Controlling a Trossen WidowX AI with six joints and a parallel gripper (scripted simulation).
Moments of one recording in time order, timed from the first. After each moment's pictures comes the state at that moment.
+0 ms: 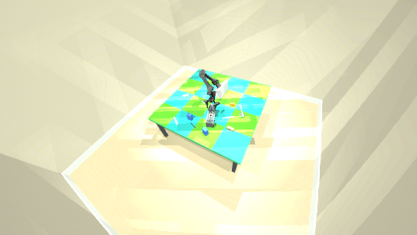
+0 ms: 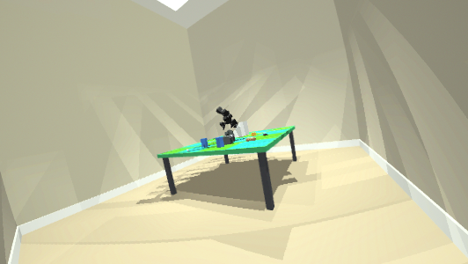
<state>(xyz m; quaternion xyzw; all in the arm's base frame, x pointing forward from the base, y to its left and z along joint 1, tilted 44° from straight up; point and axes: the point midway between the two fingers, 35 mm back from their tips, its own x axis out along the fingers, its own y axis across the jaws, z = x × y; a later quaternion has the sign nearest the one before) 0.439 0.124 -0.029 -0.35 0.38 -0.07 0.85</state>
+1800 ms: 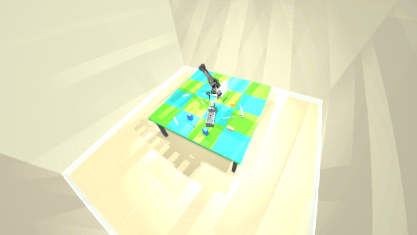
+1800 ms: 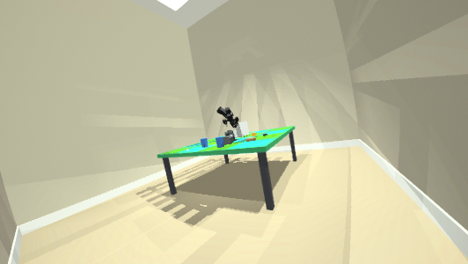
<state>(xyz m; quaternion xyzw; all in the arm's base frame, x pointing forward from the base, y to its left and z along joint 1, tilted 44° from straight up) 0.315 0.120 0.008 -0.40 0.40 0.02 0.83</state>
